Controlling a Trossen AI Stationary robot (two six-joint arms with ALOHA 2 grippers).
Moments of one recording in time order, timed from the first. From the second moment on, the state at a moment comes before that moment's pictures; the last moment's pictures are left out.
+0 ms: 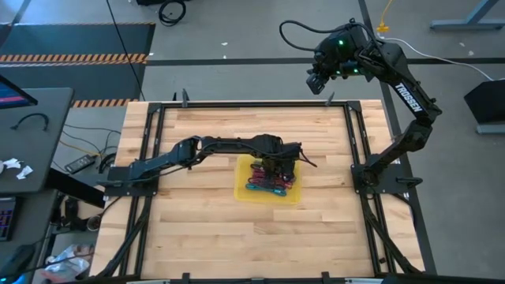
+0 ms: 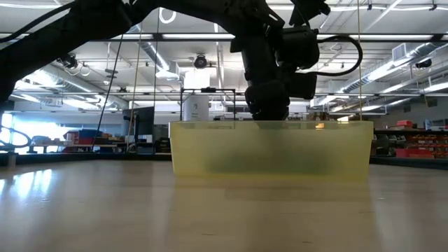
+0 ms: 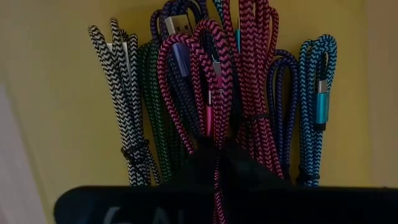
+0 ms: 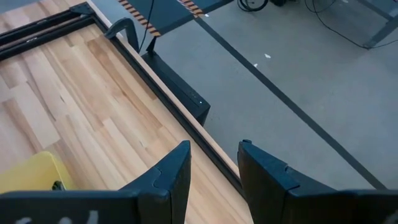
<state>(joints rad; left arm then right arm) 0.08 2.52 2.30 -1.10 0.08 0.33 -0.65 1.50 2.07 -1.27 0.11 -0.03</state>
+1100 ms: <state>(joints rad) 0.06 2.40 2.35 -1.18 0.04 0.14 -0.65 1.50 2.07 -1.27 0.11 -0.11</state>
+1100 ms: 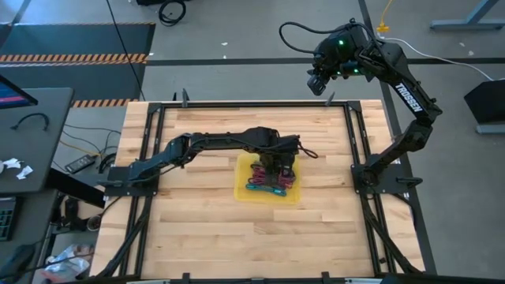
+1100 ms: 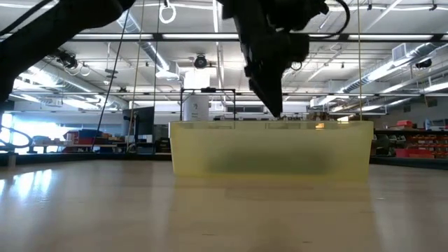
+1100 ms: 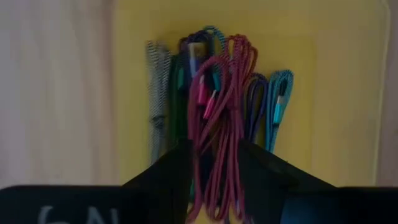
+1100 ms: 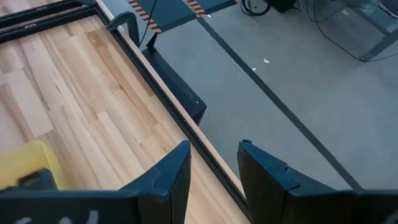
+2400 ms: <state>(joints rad) -0.12 1.88 2.33 -1.57 -0.60 -0.27 -0.33 1.51 1.23 -0.88 -0.05 -0.06</state>
